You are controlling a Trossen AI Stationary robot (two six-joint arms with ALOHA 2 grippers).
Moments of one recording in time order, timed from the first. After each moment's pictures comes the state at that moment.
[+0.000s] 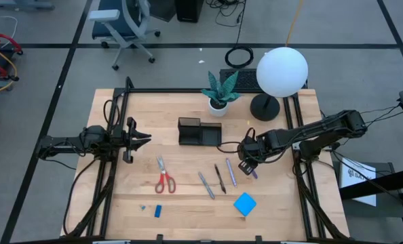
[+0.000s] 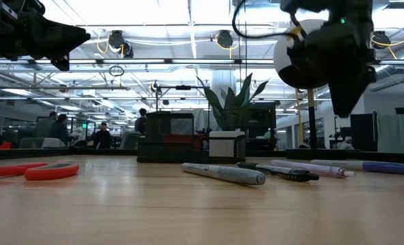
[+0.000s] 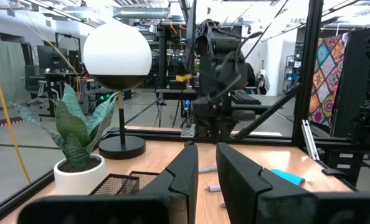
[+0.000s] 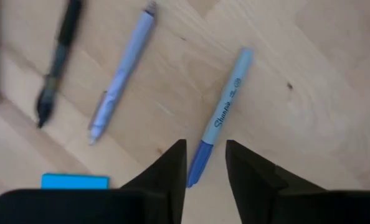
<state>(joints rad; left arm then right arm) 0.00 0.01 0.06 0.09 -0.03 -0.02 0.16 1.42 0.94 -0.94 -0.02 0.99</state>
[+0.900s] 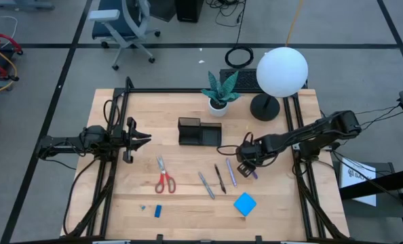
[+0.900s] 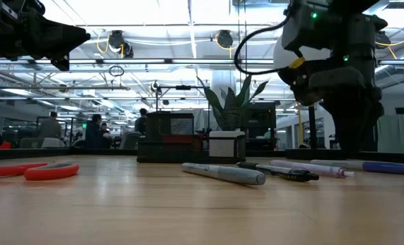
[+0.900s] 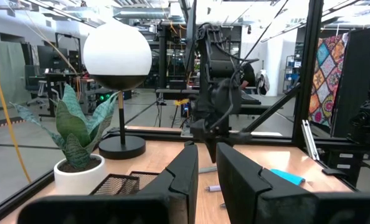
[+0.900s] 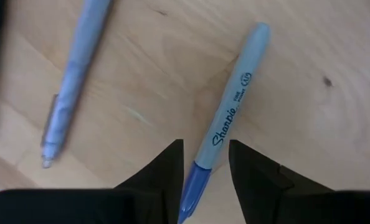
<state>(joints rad) 0.00 0.01 0.06 0.09 -0.03 -0.02 0.14 1.50 0.78 -0.71 -0.06 0.98</state>
